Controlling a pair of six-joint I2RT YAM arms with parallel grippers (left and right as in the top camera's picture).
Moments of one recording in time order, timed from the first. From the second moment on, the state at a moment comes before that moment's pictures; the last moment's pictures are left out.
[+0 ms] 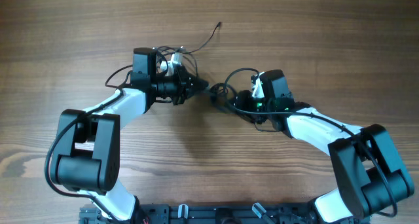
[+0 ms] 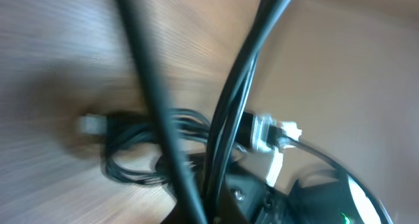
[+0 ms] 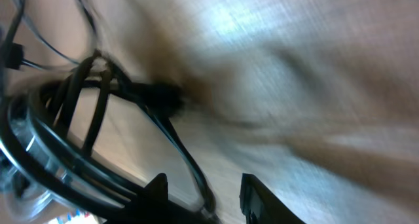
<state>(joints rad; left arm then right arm) -0.16 1.83 0.90 0.02 0.99 -1.01 0.39 1.69 0.71 0.04 -0.56 0.88</state>
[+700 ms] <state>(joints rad) -0.28 1.83 0.91 -0.32 0.79 -0.44 0.37 1.70 1.15 -0.59 -0.38 0.29</state>
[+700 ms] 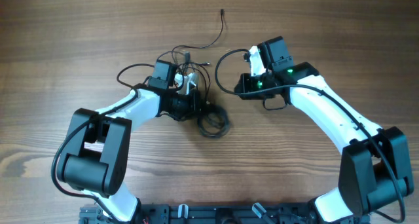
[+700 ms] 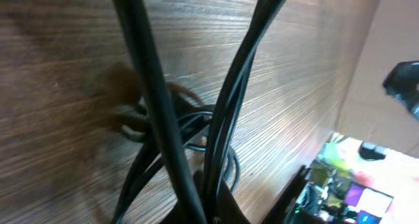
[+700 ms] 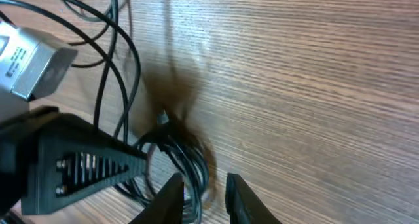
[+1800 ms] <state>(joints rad) -0.26 1.83 0.93 -0.51 0.58 -0.33 0.50 1.93 1.11 -0.46 -0.45 0.55</state>
